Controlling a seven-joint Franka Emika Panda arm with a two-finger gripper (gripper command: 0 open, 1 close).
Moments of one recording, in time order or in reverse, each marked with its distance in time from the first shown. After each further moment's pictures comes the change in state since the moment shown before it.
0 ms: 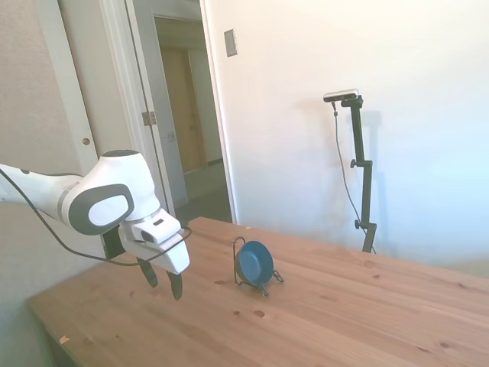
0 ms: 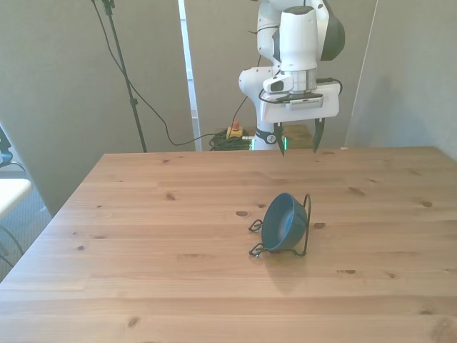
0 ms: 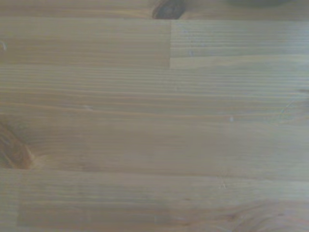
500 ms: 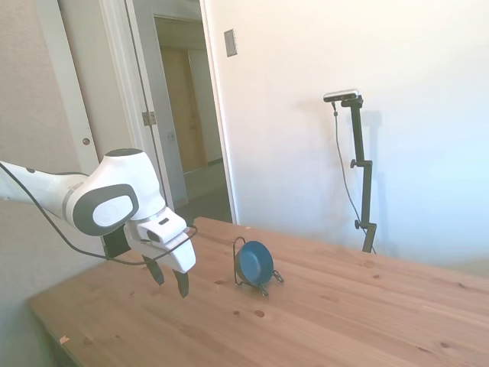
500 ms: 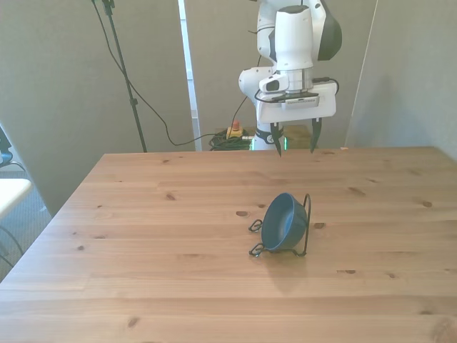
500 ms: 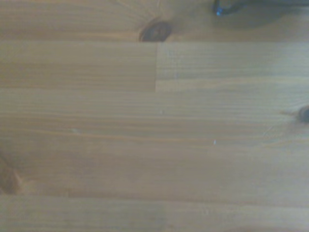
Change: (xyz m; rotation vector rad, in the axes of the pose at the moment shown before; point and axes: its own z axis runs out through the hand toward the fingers) arm 0.018 0.004 -0.007 0.046 0.037 0.004
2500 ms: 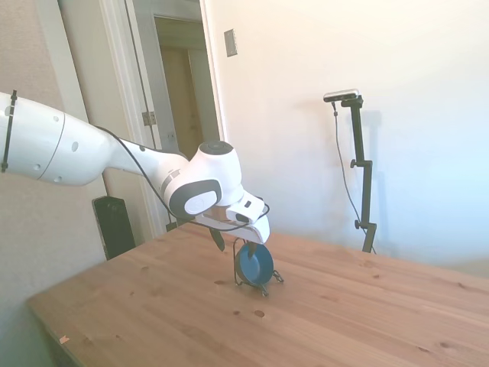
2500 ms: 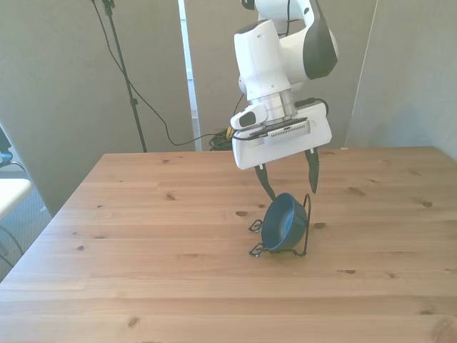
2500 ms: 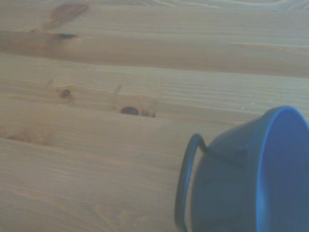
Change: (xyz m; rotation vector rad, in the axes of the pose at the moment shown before) arm 0.164 -0.067 0.034 0.230 -0.031 -0.143
